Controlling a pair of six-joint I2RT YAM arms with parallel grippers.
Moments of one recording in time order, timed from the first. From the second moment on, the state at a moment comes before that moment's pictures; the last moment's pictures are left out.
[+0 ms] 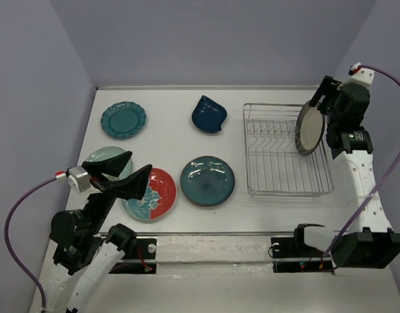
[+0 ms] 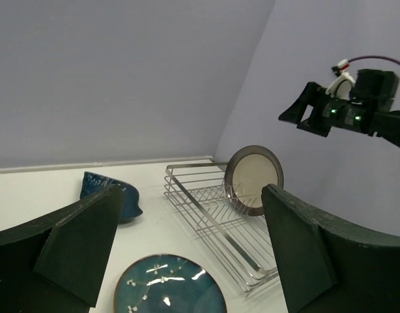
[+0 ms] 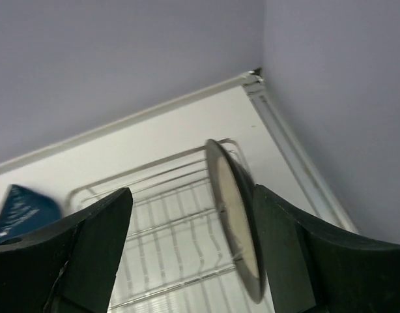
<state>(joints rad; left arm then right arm) -0.52 0.11 0.64 -0.10 0.04 -0.39 -0.05 1.18 1.29 -0.30 0.32 0.17</state>
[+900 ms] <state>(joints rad) -0.31 0.31 0.67 -0.22 -0.21 -0.42 0.76 2.07 1.70 -0.25 -0.48 0.35</state>
